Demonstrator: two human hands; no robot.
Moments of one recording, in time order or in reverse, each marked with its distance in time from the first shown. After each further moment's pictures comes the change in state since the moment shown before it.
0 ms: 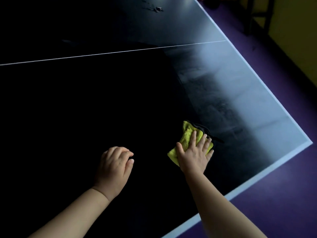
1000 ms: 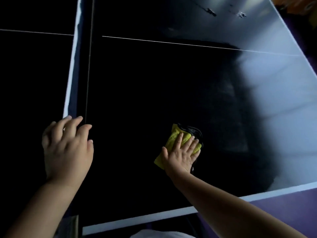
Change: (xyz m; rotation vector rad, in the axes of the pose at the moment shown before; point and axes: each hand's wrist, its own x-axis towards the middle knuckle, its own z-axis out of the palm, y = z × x) left_hand -0.240 -0.197 -0.256 0.410 0.233 -0.505; right_hand -0.272 -0.229 0.110 -0.169 -0.175 -0.311
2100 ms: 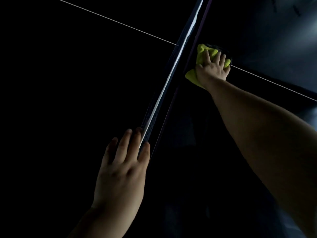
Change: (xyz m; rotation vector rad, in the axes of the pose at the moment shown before) left_hand 0.062 -0.087 0.063 0.046 -0.164 -0.145; right_hand 0.295 -0.408 -0.079 -0.110 0.204 -0.555
